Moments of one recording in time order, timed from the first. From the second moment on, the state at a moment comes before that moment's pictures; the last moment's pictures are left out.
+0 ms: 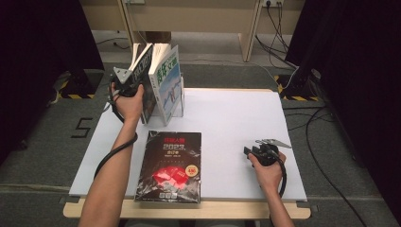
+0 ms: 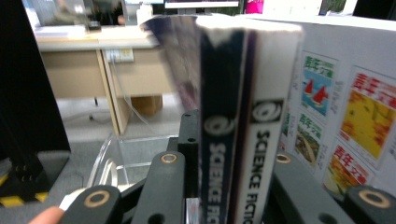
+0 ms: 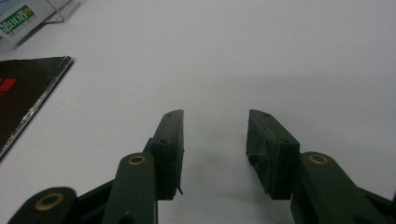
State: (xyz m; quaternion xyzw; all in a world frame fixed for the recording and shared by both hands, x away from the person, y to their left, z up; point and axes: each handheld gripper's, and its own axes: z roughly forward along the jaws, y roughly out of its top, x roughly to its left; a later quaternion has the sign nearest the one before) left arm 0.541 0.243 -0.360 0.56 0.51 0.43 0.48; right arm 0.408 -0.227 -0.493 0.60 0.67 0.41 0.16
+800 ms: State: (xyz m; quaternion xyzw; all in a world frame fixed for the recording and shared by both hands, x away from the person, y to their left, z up) left arm 0.531 0.260 -0.367 0.58 0.52 0.39 0.49; right arm 0.407 -0.222 -0.491 0.59 0.67 0.41 0.16
